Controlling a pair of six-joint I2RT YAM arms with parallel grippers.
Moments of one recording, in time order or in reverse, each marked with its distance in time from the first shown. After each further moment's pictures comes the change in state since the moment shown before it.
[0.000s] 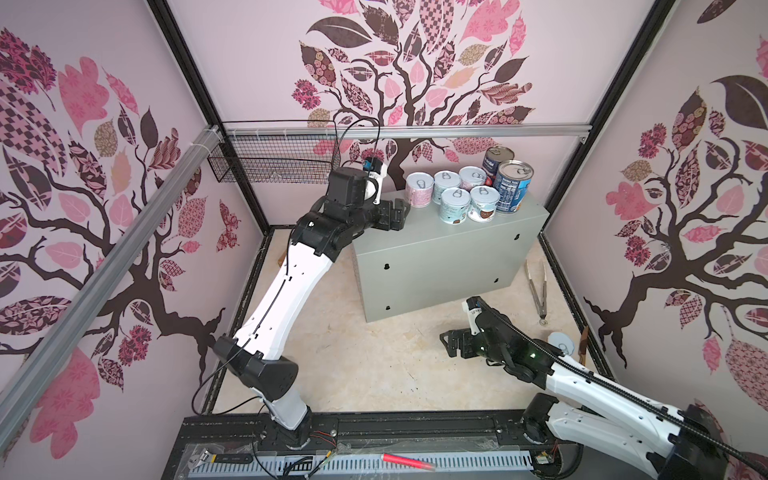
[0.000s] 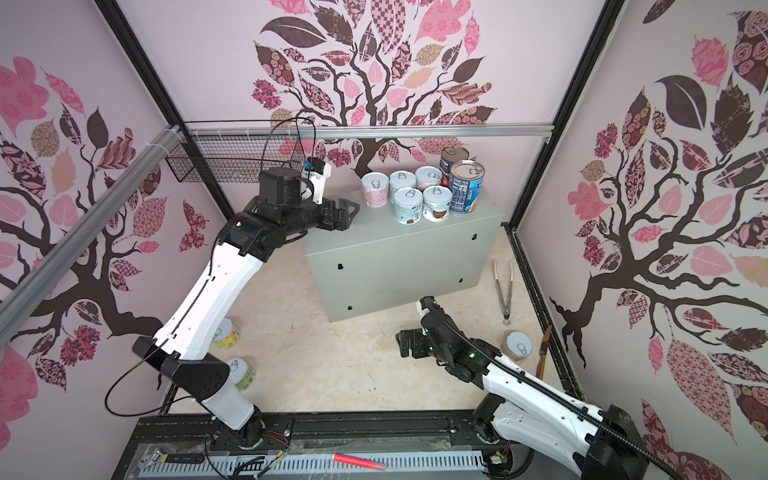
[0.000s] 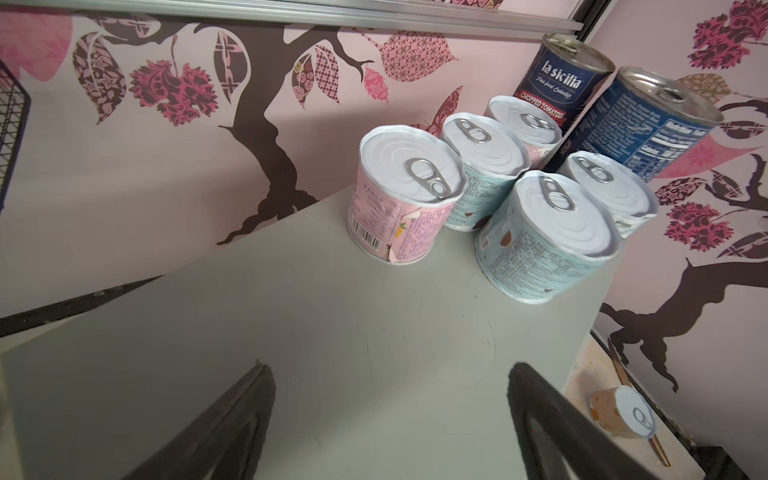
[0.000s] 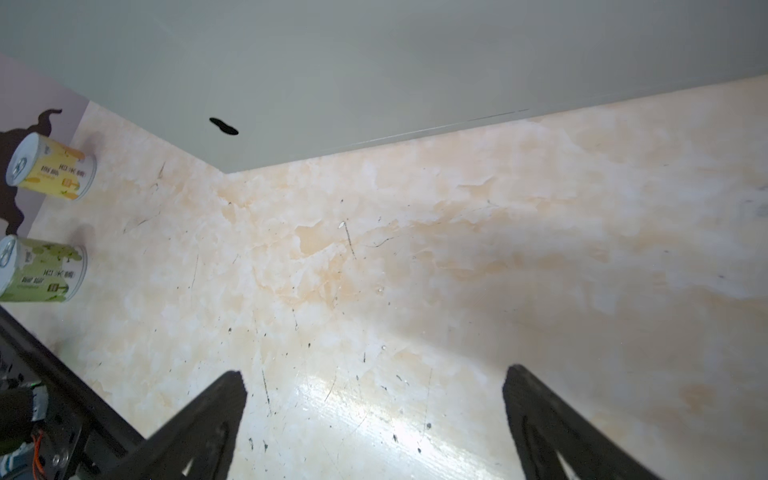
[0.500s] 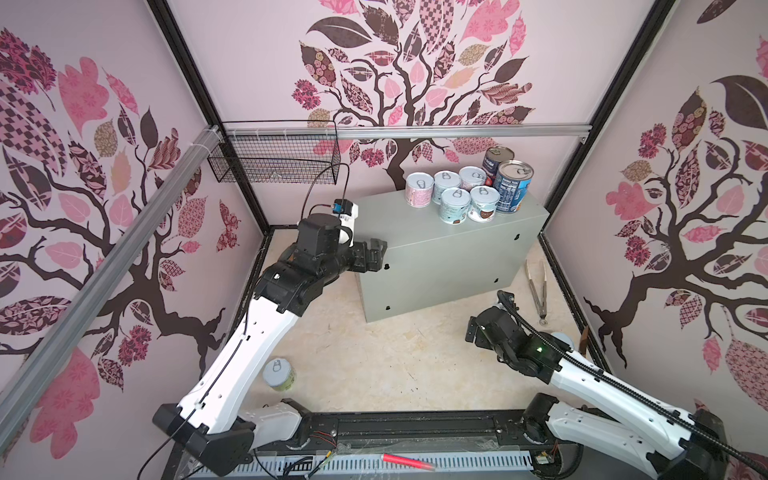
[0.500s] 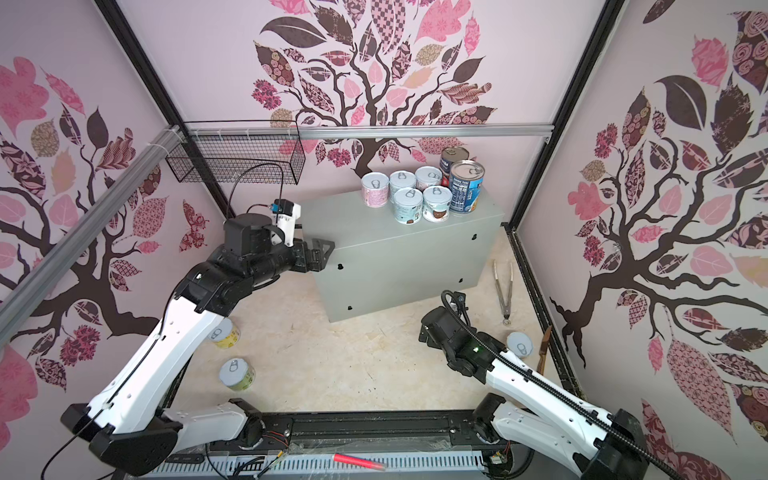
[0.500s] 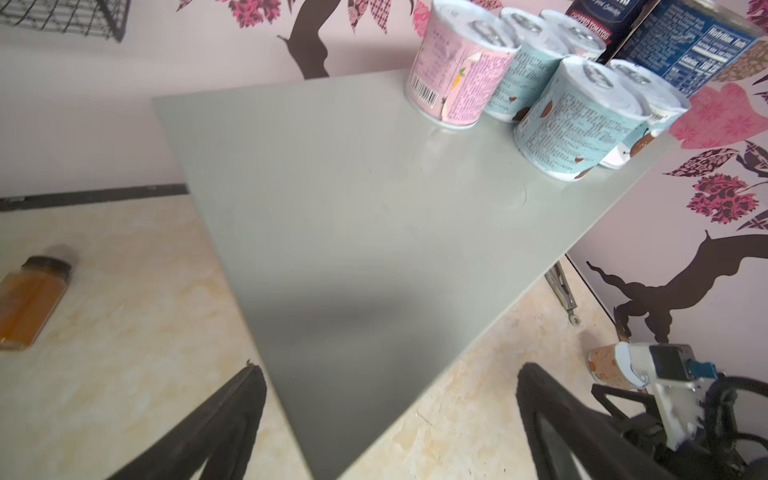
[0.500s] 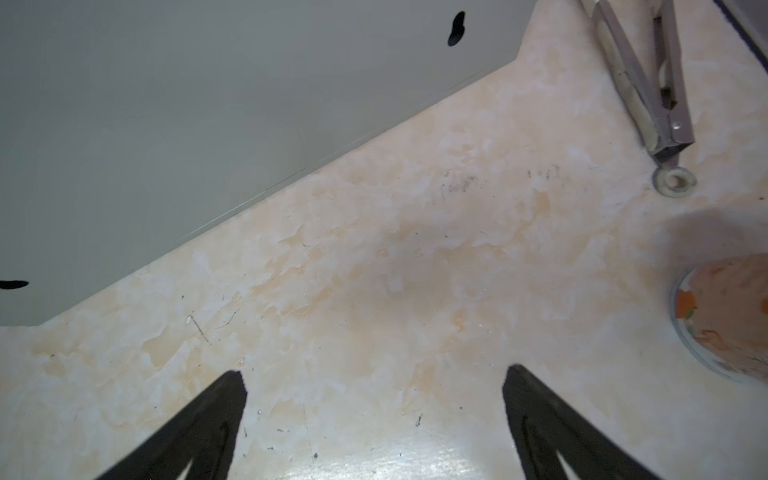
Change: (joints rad) left arm -0.015 -0.412 -0.483 -0.013 -0.101 -0.086; right arm -0.032 0.027 0.114 -0.308 0.394 0.270
